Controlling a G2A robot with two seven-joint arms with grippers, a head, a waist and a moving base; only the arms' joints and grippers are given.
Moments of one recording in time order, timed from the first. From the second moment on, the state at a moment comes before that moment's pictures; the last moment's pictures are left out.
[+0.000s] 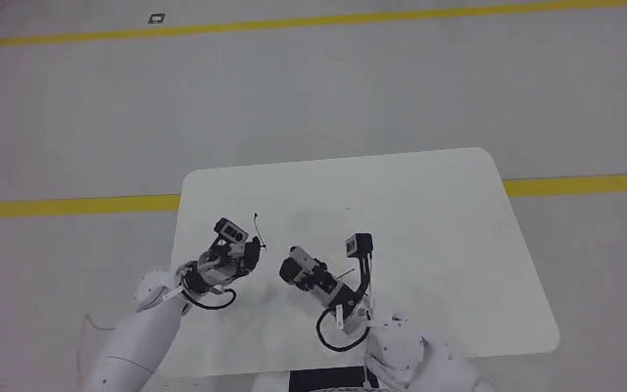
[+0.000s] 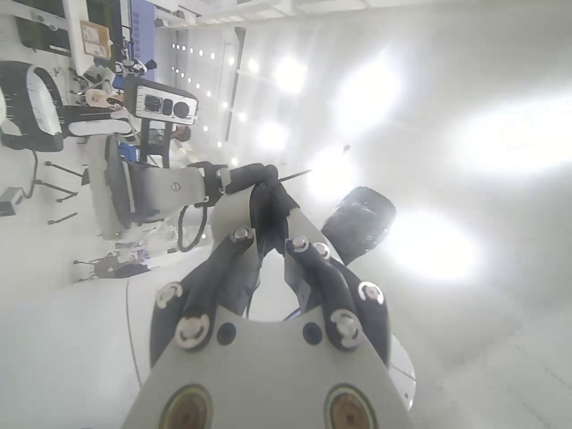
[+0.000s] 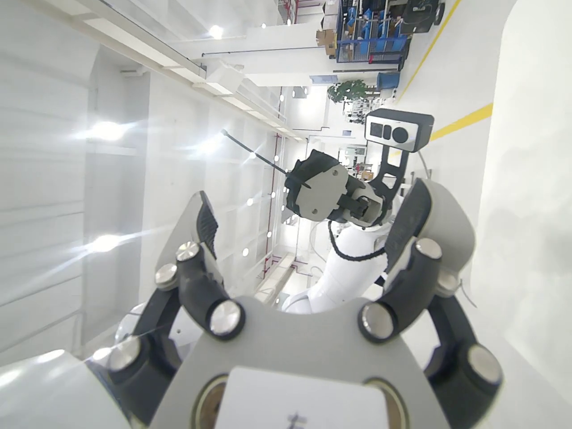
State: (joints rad) left arm 1.50 -1.01 -1.26 -1.43 -1.19 -0.12 -1.39; right arm -1.60 -1.22 0.77 -1.83 0.25 -0.34 0.10
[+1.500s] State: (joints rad) left arm 1.47 -1.00 -1.18 -1.43 -1.27 -0.10 -1.39; right arm -1.60 -1.36 0.86 -1.71 0.55 -0.34 0.42
